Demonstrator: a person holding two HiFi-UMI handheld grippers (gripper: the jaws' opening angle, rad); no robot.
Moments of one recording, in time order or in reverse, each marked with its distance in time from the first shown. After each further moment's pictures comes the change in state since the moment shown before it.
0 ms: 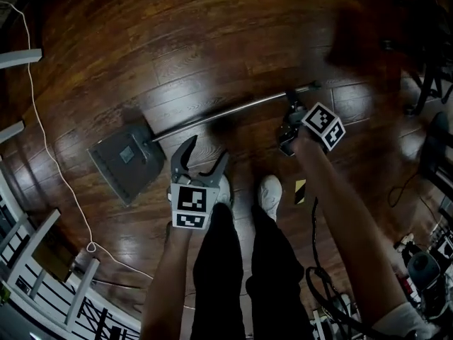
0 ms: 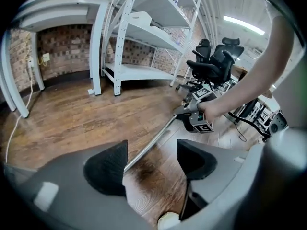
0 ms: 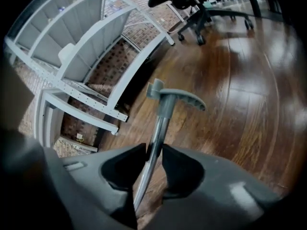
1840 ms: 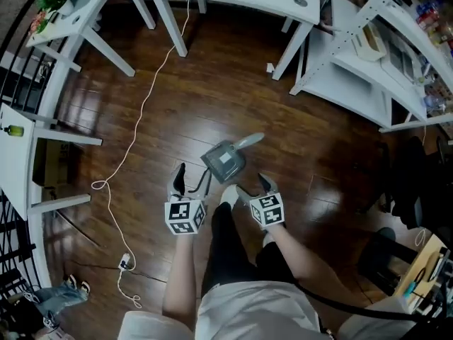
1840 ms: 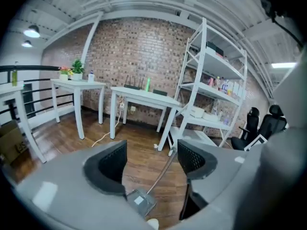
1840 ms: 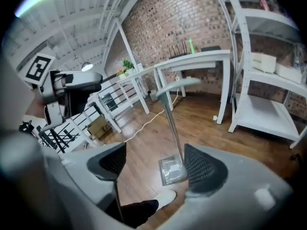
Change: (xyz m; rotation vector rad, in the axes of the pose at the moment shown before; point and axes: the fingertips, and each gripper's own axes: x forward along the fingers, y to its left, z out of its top) left arm -0.559 0.018 0.147 -0.512 -0.536 0.570; right arm -0.408 0.398 -0.251 -1.376 0.530 0.448
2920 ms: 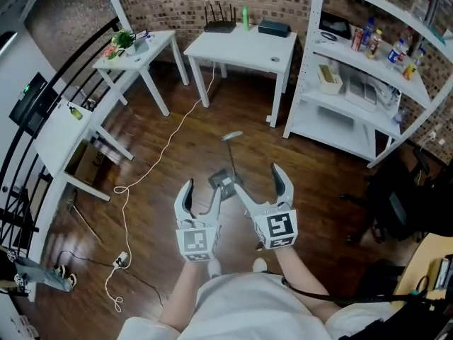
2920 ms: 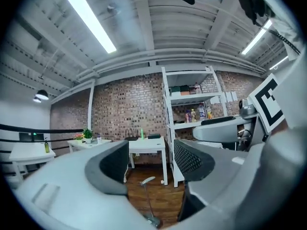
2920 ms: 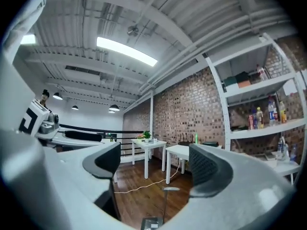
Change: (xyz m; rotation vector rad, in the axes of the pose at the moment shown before) left arm -0.348 -0.315 0.117 0.295 -0.455 0.172; right arm -0.498 0.124 0.127 -0.360 -0.782 -0.006
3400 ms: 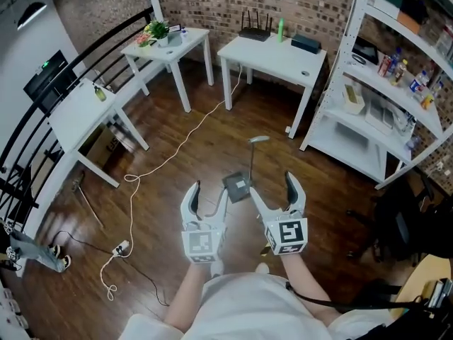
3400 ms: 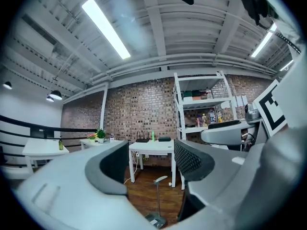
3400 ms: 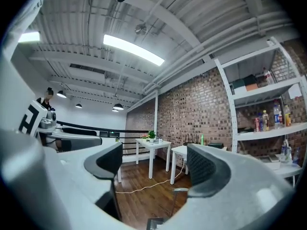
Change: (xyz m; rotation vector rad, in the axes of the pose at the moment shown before) left arm -0.057 0.079 0.012 -0.047 -0.043 0.114; right arm 0.012 0.070 0.018 -0.029 0.001 0.030
